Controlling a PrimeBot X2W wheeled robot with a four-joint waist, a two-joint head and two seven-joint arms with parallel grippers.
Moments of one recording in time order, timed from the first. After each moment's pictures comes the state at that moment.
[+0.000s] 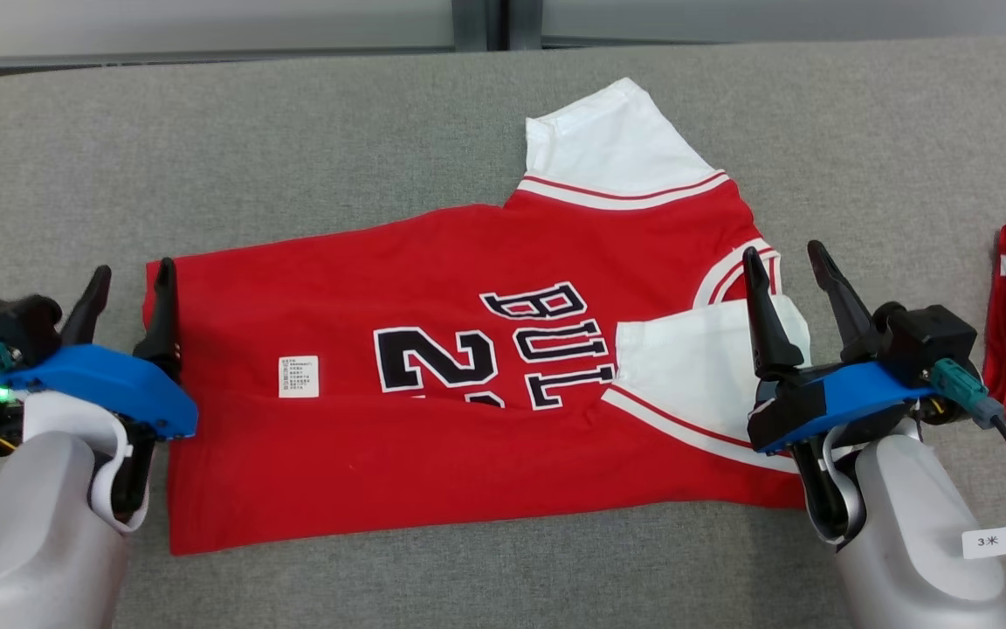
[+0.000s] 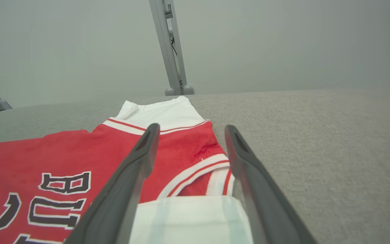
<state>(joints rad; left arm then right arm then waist) -0.56 0.34 -0.27 0.74 -0.61 -0.13 -0.20 -0.46 -0.05 0.04 0.49 0.18 0.13 -0.26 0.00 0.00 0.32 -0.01</state>
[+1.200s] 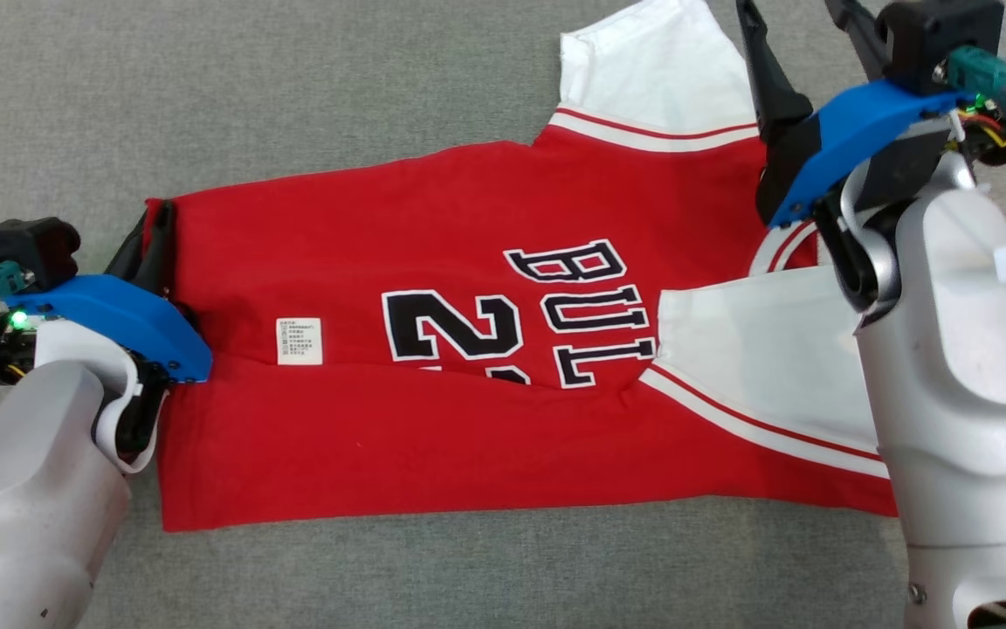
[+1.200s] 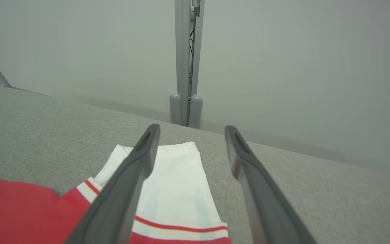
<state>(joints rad) -0.78 0.44 -0.68 0.86 -0.93 -0.13 -0.21 -0.85 -0.05 0.04 0.42 0.01 0.13 0.11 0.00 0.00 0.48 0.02</state>
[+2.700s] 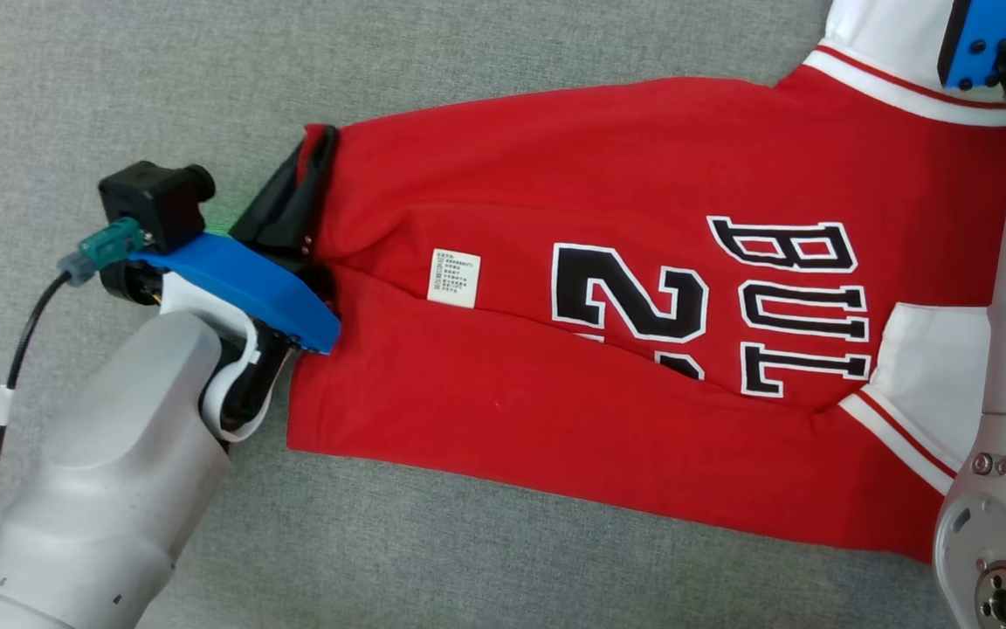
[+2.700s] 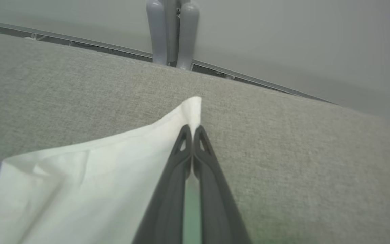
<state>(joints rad) -0.82 0.36 -0.77 0.62 -0.94 -0.13 -0.27 -1.12 -0.05 -0.33 0.52 -0.38 0.13 0.56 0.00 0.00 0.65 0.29</state>
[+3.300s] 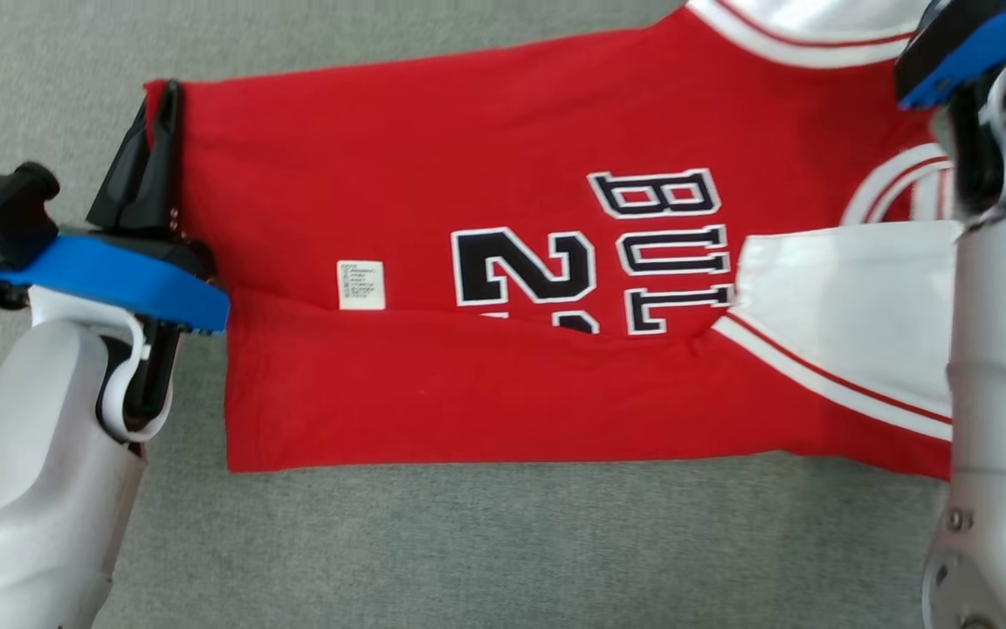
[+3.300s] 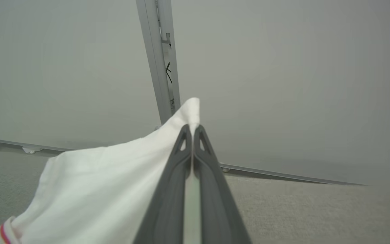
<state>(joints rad) -0.70 0.38 -0.39 0.48 -0.69 -0.13 -0.26 -1.03 -0.05 -0.23 0.50 -0.09 0.13 0.07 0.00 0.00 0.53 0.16</state>
